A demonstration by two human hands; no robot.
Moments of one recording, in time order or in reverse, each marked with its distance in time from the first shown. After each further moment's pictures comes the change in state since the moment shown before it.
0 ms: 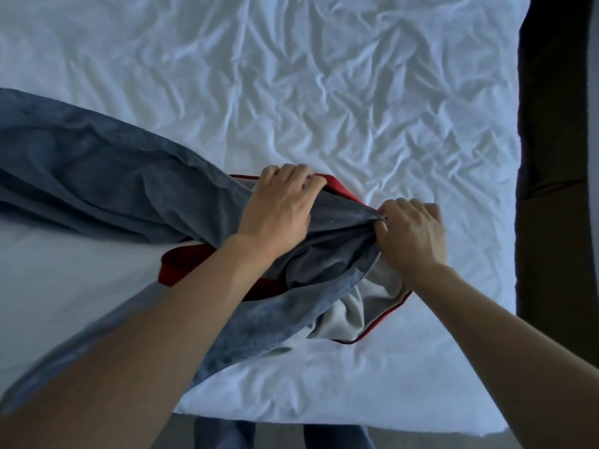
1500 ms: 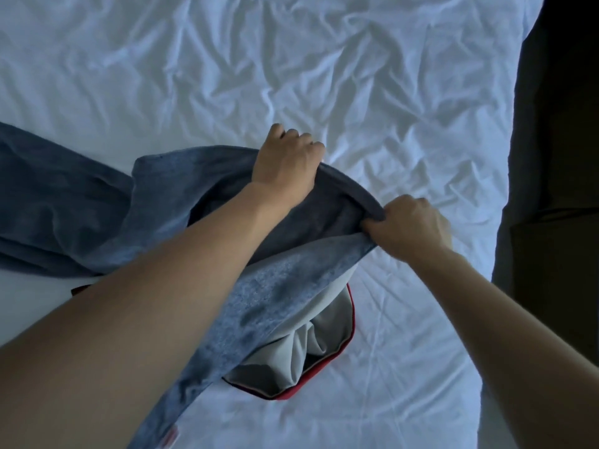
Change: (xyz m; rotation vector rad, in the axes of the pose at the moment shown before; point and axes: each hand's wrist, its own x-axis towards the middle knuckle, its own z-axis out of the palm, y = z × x) left_hand 0.183 0.038 0.049 0.088 -0.091 -0.111; right_hand 0.115 0.106 0.003 0.094 -0.363 0.205
